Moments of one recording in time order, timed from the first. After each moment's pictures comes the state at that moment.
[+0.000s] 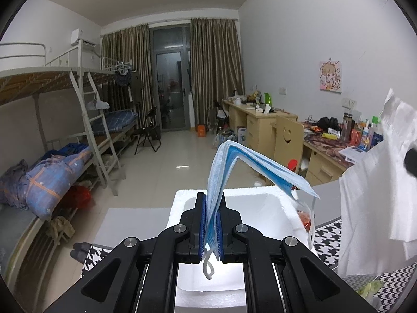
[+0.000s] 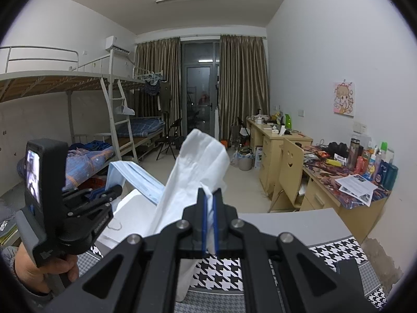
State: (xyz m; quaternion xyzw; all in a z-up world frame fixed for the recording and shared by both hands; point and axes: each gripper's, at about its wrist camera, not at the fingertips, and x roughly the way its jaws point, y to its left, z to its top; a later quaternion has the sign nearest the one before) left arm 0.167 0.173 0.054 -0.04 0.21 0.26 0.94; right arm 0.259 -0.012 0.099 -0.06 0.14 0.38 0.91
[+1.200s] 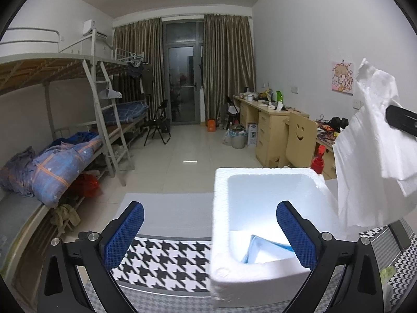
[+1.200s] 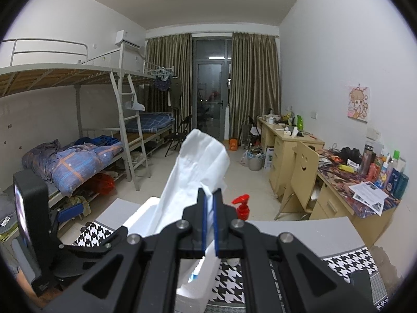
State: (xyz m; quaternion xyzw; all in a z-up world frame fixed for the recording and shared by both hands) left arm 0.126 0.207 0.037 -0.06 0.21 0.29 0.93; right arm 0.264 0.039 0.105 -0.08 0.14 0.40 0.90
